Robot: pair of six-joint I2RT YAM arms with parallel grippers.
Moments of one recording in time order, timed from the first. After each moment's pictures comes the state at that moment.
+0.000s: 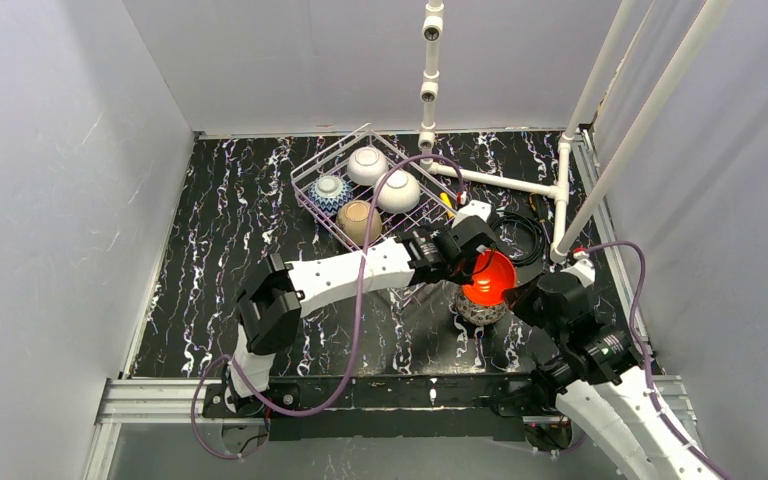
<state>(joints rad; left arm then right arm) -1.16 1.94 1.68 -0.61 -0.31 -0.60 0.54 0.38 0.52 -0.79 0.29 0.99</state>
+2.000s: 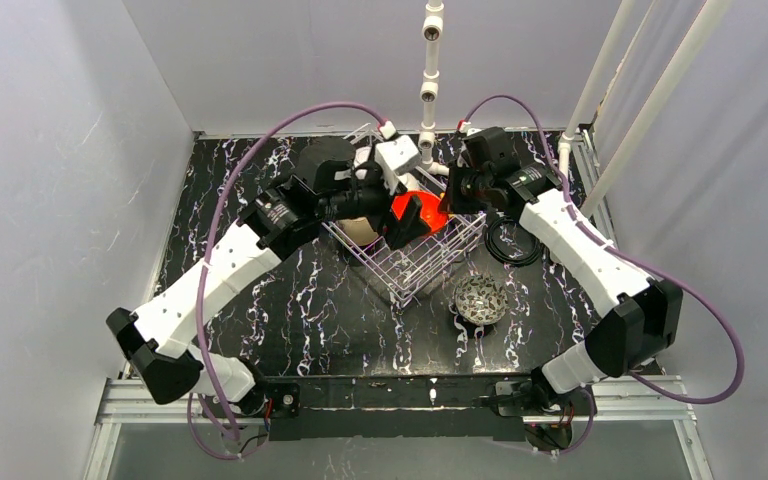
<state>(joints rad) -0.80 1.37 1.57 -0.56 0.31 0.05 0.53 1.47 1.46 -0.77 -0.08 0.41</state>
